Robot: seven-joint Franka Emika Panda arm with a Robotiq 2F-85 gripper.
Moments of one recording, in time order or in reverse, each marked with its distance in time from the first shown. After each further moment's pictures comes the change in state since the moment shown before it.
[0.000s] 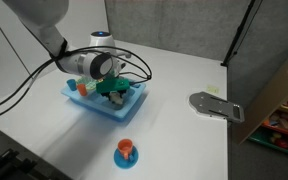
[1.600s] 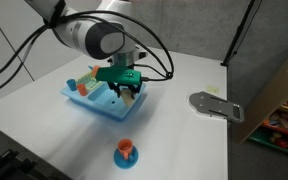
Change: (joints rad) arm -0.099 -0.331 -0.085 -0.192 0.176 -0.211 0.067
